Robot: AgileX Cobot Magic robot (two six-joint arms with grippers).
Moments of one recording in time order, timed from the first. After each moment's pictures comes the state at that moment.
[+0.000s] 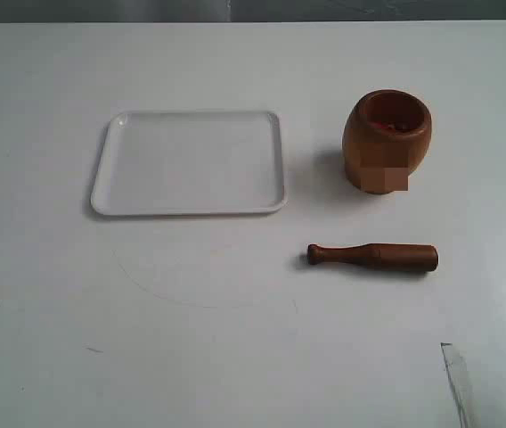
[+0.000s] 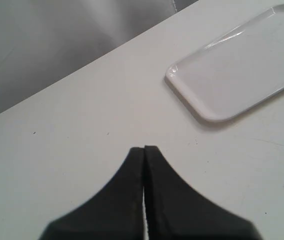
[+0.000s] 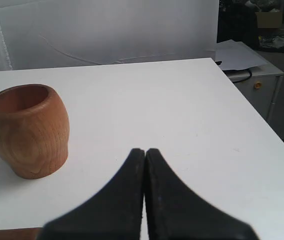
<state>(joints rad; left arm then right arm) 0.02 0.00 0.00 0.07 0.44 0.35 0.09 0.01 0.00 -0.18 0.33 0.22</state>
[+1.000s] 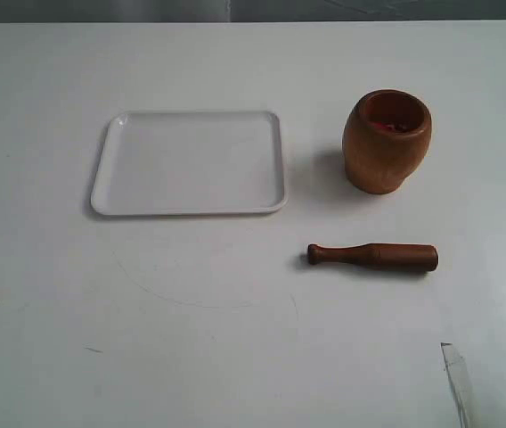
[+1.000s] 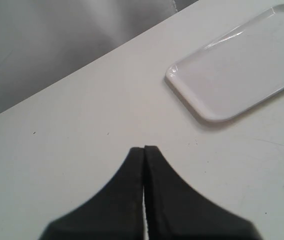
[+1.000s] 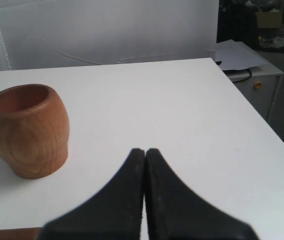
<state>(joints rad) 0.02 0.00 0.00 0.07 0.44 0.35 0.09 0.01 0.00 -0.18 0.33 0.22</state>
